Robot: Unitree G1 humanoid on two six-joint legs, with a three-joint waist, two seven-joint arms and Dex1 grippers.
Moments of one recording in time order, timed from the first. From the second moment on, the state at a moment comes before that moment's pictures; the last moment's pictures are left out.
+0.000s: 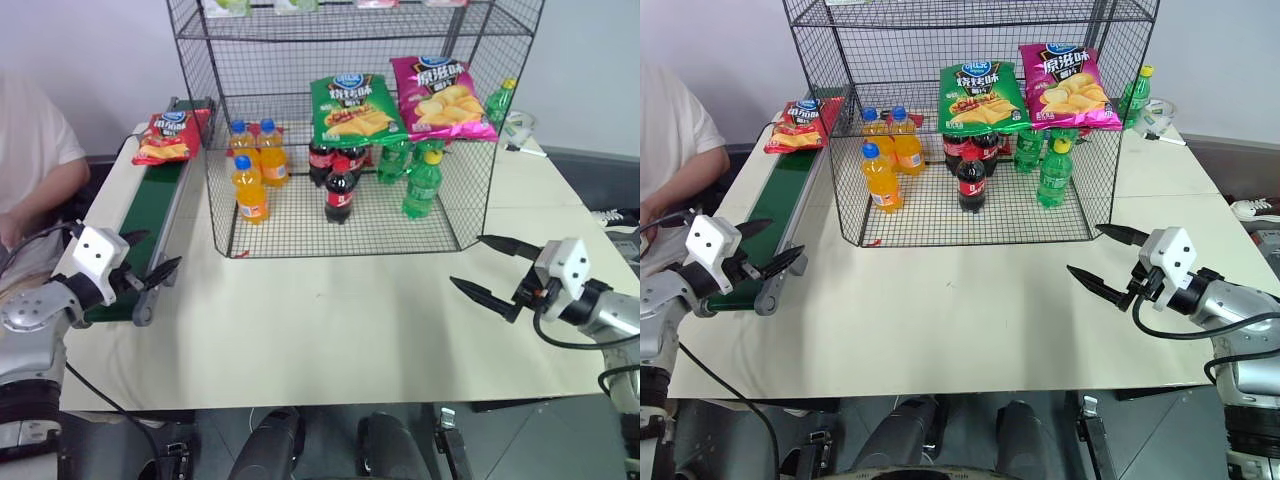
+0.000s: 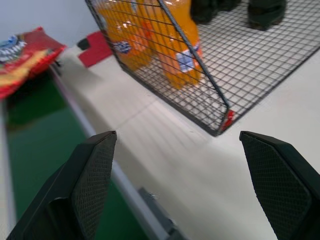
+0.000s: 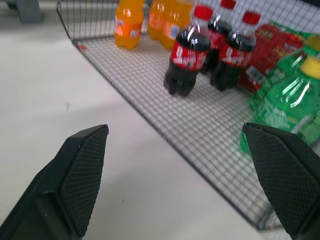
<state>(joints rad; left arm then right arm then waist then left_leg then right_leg) -0.21 0.78 0.28 0.41 -0.30 -0.17 -0.89 -0.06 -0.76 -0.31 -0.07 0.47 0.04 1.05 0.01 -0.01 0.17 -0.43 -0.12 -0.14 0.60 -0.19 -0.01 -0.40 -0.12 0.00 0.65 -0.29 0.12</state>
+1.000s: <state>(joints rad) 0.54 0.84 0.62 0.29 0.68 -0.87 0.13 -0.21 -0.66 0.04 -0.16 0.51 0.19 1.24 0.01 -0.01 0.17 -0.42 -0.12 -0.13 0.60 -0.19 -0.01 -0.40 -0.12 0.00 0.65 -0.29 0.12</state>
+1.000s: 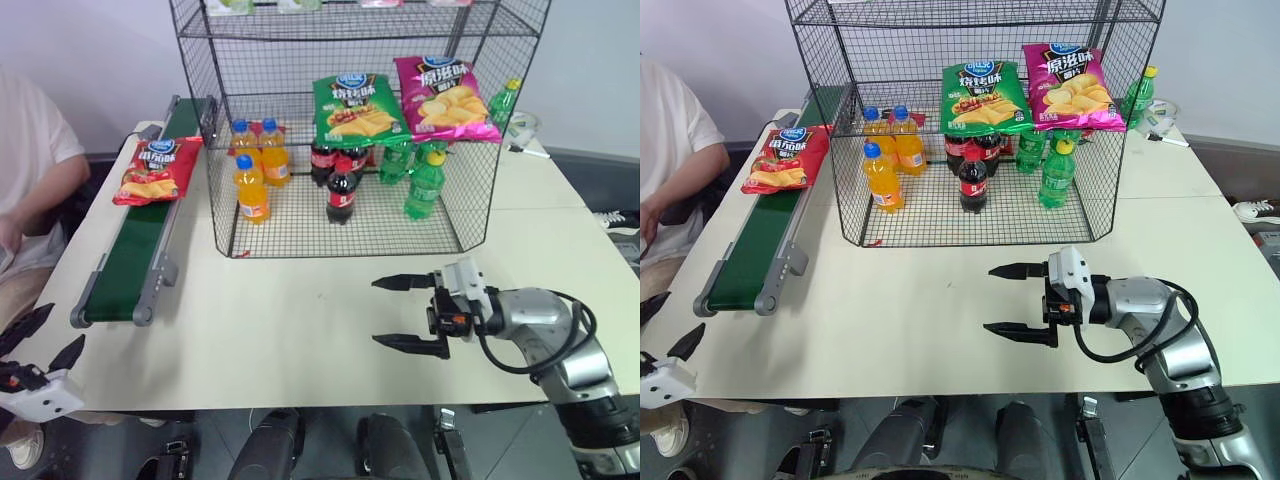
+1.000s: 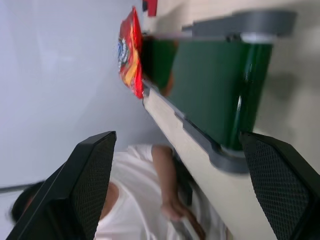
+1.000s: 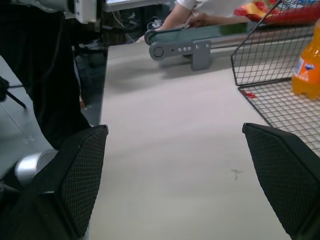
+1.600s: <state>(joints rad) 0.50 0.87 0.49 0.31 0.72 -0.79 0.26 -0.22 -0.65 0.04 -0.11 0.47 0.12 1.23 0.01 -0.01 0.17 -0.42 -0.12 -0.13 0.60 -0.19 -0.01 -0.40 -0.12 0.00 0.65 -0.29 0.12</state>
